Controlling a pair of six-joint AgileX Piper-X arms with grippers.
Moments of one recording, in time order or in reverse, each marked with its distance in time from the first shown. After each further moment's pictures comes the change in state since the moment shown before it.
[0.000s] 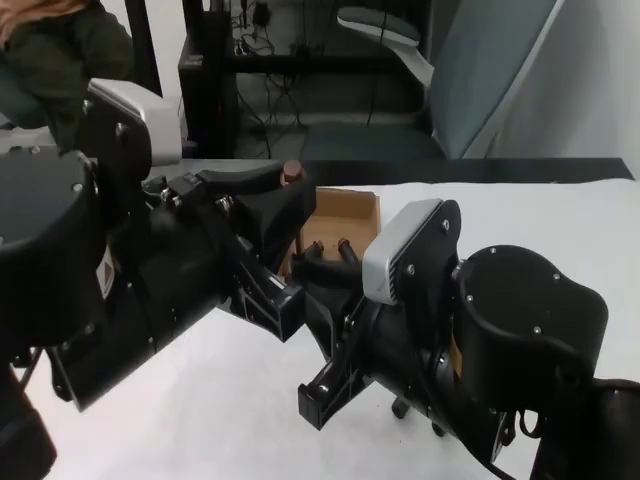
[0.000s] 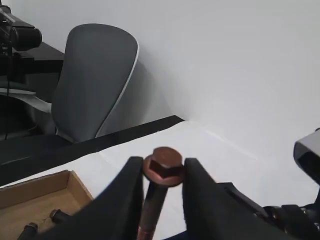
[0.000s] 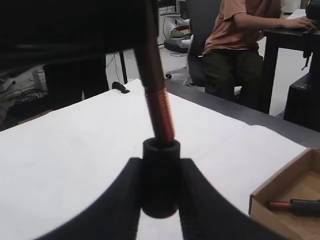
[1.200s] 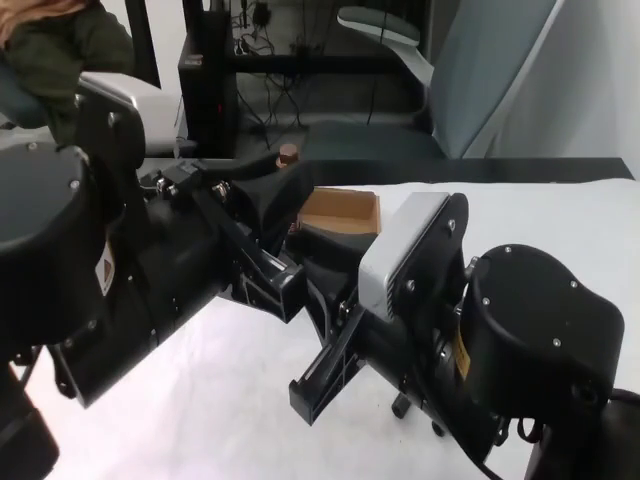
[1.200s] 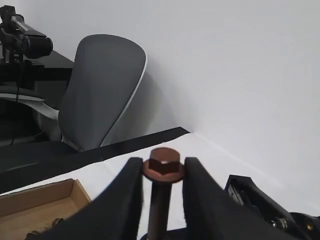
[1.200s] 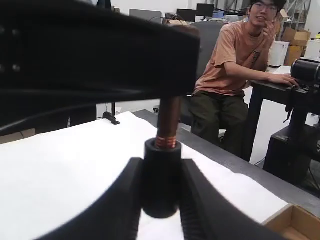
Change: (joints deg) left arm -0.1 0.5 -0.1 -1.5 -2.9 -1.6; right arm 2.4 0.5 0.0 -8.3 2.8 -8.8
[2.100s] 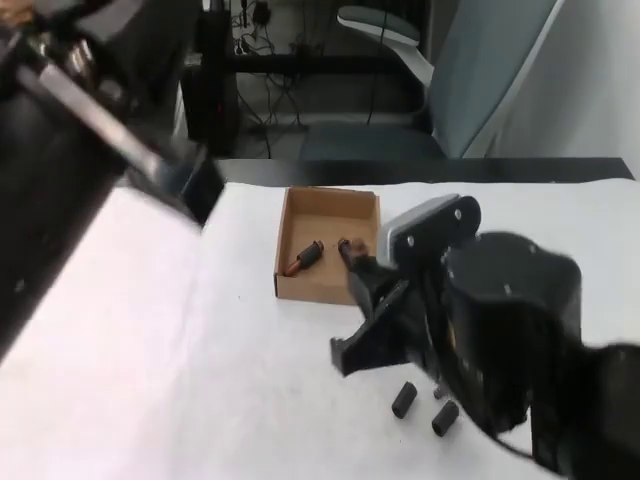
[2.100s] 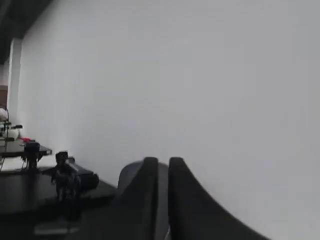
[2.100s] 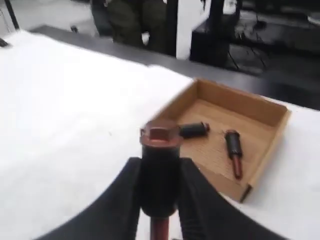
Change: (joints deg) left arm 0.0 -13.9 0.0 -7.9 -7.0 10.8; right arm -8.5 0.3 -2.9 25.1 9.7 11.1
